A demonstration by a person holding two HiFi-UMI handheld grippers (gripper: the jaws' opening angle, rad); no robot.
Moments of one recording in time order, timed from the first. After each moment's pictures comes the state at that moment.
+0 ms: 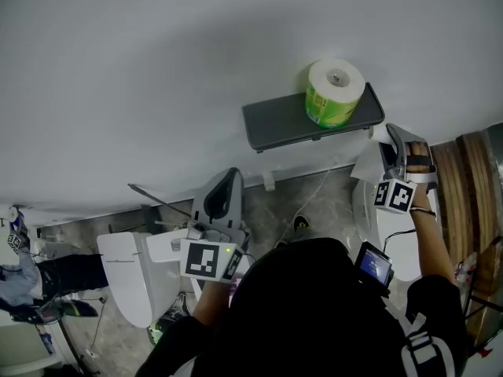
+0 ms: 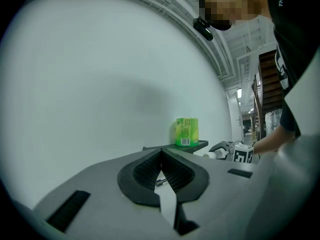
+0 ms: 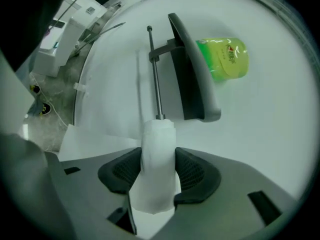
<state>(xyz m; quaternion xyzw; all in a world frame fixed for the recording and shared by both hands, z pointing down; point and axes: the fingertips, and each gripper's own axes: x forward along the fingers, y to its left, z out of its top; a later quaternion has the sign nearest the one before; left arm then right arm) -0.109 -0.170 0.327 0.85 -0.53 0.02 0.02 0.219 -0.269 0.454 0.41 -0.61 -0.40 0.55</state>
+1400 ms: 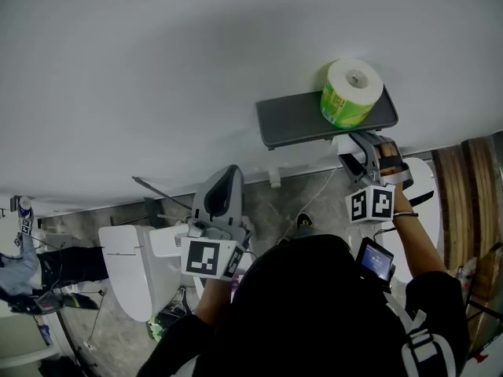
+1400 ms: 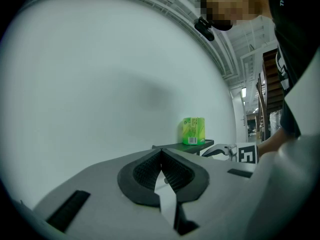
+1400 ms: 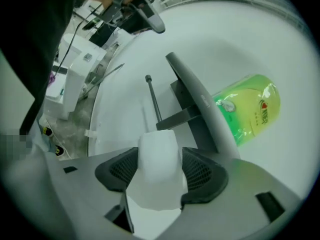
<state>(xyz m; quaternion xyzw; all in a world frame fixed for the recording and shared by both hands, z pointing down) -0.134 -0.171 0.328 0.83 -0.55 0.02 0.02 0.075 -0.245 0.449 0.32 -0.76 -0.36 0.44</state>
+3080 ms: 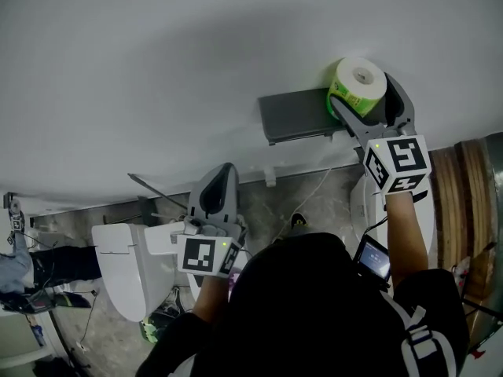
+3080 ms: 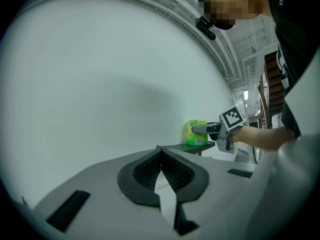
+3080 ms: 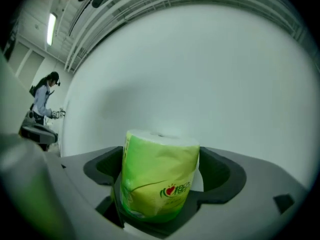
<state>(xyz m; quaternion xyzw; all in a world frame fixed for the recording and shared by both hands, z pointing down) -0.151 -0.158 0.325 0.83 -0.56 0.00 0.02 0.076 -0.296 0.275 0.51 -0.86 -0.06 0.06</state>
